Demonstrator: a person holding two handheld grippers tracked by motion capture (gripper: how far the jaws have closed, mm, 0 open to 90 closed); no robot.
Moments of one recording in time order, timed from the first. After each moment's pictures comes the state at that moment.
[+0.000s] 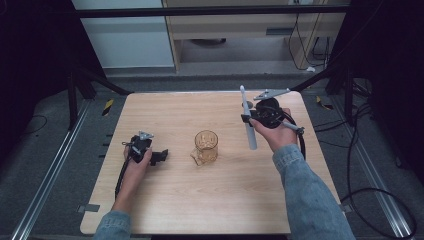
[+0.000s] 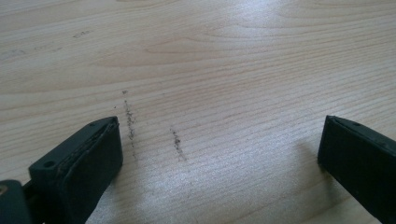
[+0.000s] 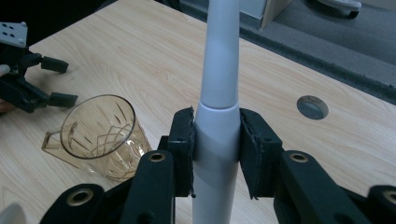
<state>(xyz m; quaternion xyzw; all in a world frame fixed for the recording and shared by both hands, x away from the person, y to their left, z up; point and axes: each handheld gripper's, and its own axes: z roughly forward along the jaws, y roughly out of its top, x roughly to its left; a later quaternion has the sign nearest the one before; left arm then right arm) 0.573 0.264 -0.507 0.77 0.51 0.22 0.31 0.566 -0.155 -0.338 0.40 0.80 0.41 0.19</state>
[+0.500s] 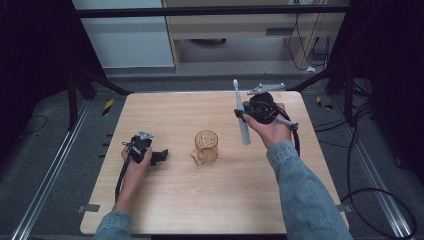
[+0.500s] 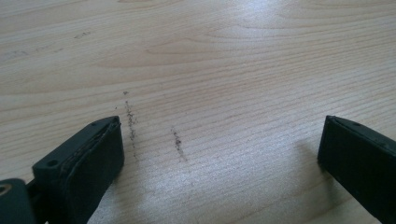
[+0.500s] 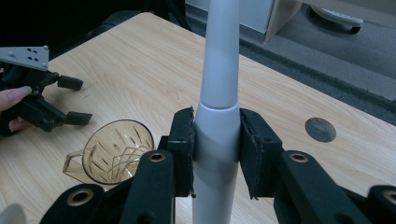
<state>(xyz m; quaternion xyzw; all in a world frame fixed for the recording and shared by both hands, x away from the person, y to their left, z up) 0.573 0.263 -0.507 0.77 0.51 0.22 0.32 0.565 -0.137 -0.319 0.39 0.79 0.43 0.20</state>
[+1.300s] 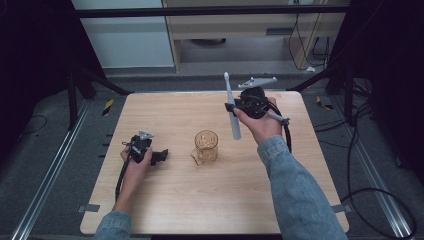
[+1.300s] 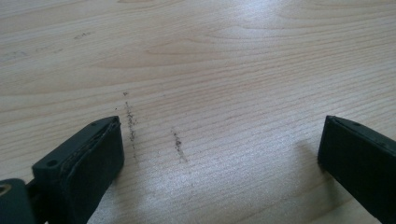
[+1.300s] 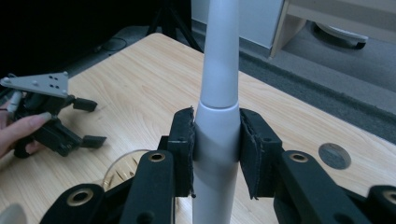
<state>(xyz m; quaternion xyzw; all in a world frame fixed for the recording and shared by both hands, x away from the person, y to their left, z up) 0.574 0.263 -0.507 0.77 0.51 0.22 0.32 0.569 -0.112 -0.304 0.38 0.78 0.45 0.20</state>
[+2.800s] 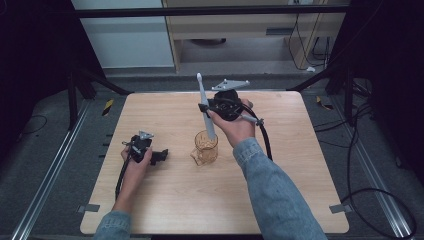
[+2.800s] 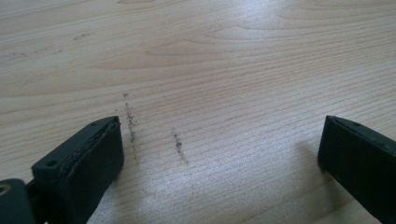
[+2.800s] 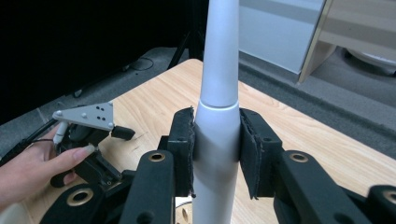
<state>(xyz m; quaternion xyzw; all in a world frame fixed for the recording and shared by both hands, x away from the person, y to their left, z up) 0.575 0.263 -0.507 0.77 0.51 0.22 0.32 0.570 -0.049 -0.311 0.34 0.78 0.50 0.18</state>
